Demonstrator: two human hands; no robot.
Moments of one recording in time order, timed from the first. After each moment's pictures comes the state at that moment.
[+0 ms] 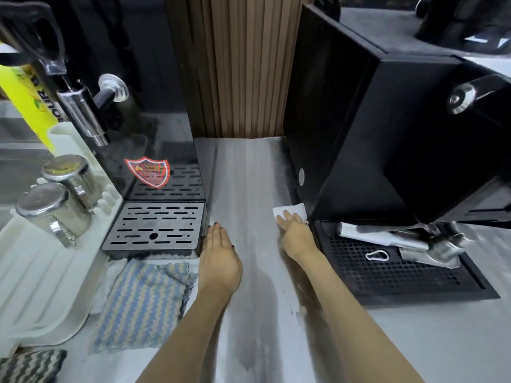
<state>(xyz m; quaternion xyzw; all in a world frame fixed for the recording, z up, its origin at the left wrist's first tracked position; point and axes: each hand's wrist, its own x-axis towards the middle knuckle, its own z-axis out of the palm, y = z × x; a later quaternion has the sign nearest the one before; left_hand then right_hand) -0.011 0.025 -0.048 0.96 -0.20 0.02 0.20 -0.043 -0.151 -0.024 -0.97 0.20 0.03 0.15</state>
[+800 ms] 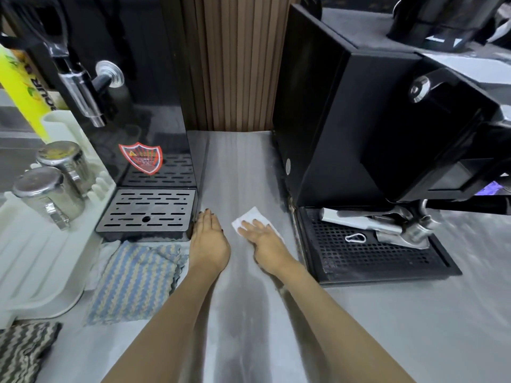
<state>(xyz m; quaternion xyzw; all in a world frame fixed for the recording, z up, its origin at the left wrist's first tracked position) -0.012 0.025 -0.045 0.96 -0.19 0.02 0.20 -0.083 -0.106 -0.030 -0.96 0.05 0.00 0.27</state>
